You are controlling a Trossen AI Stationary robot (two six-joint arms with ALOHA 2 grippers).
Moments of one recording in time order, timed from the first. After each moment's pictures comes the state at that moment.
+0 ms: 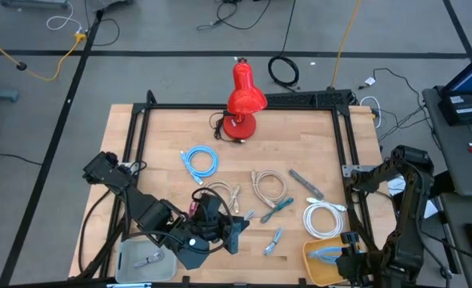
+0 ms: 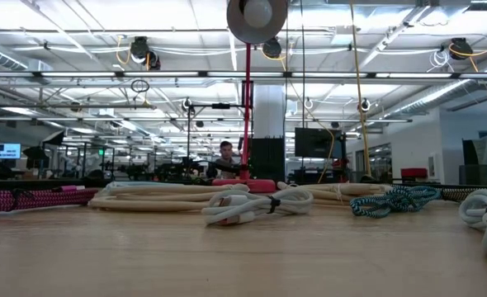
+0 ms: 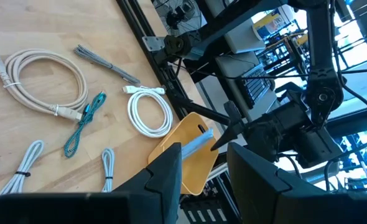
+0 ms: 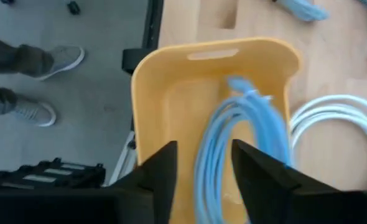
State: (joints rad) left arm -0.63 1.86 1.98 -0.72 -0.79 -1.44; right arm 1.28 1.60 1.33 -1.08 0.31 1.14
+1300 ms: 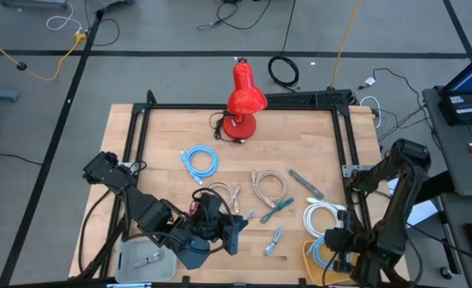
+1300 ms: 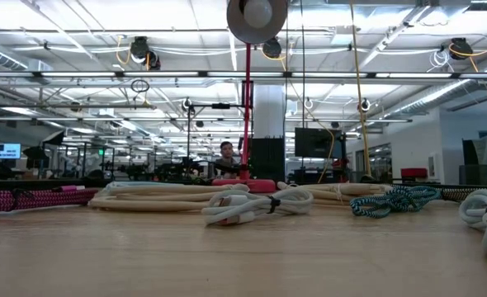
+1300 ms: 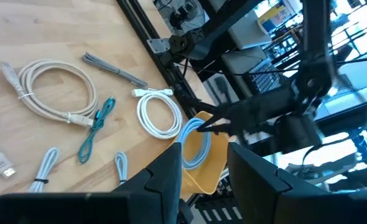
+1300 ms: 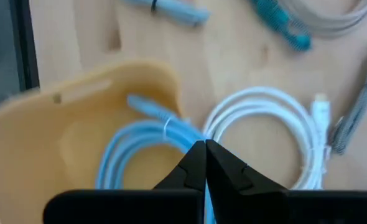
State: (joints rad) left arm -0.63 1.86 1.98 -0.76 -0.79 -1.39; right arm 1.17 1.53 1.19 -1.21 0.46 1.33
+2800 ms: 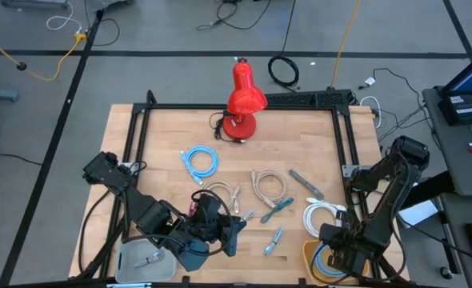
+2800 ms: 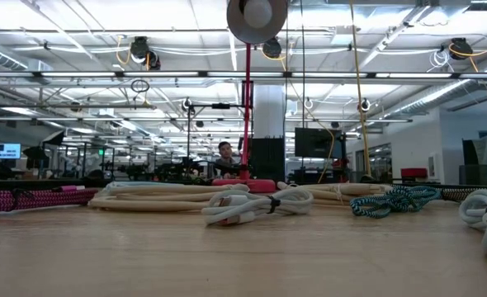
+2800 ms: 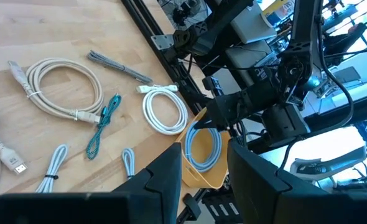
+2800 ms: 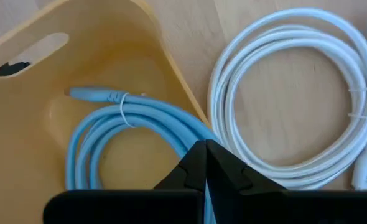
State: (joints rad) left arm -0.64 1.86 1.98 -0.78 -0.78 -1.39; right arm 1.08 1.50 1.03 -1.03 0.18 1.41
